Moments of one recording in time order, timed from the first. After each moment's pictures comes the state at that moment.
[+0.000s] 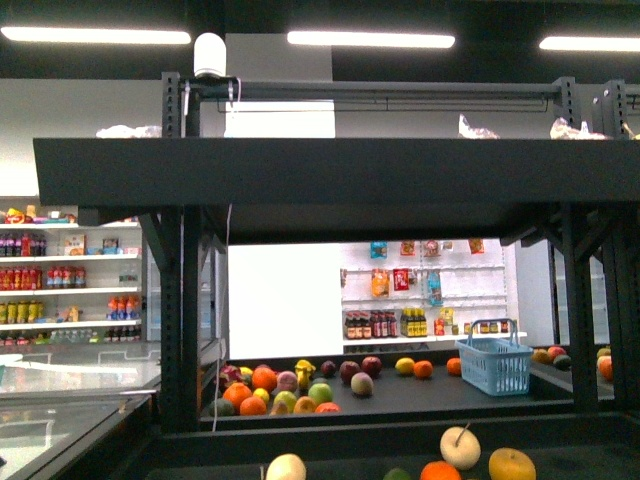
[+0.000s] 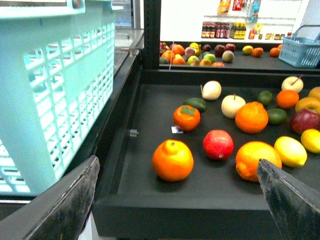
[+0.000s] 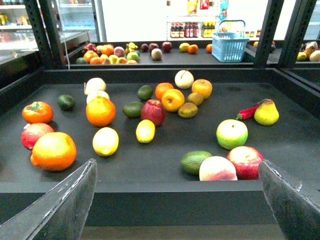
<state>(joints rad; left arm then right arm) 0.00 0.00 0.01 0.00 0.00 0.00 0.00 0.00 0.01 0.00 0.00 0.00</state>
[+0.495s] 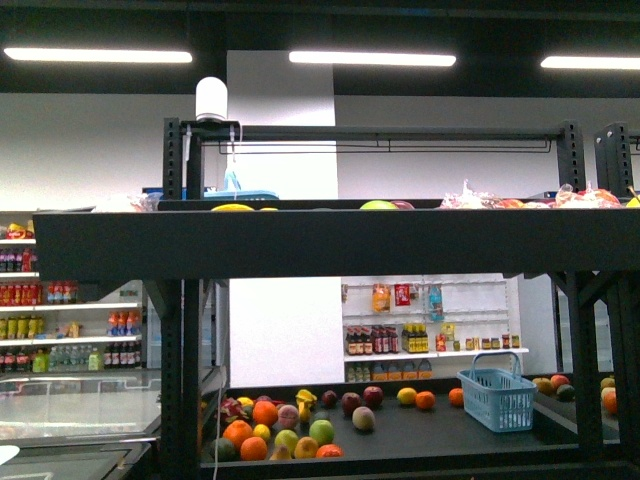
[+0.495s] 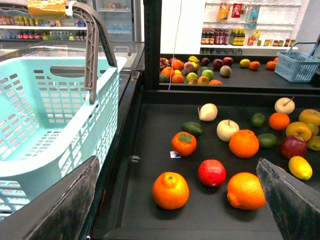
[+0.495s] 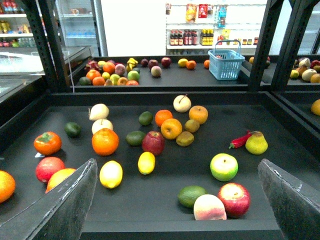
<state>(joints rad) 0.00 0.00 0.01 0.00 0.00 0.00 0.00 0.00 0.01 0.00 0.00 0.00</state>
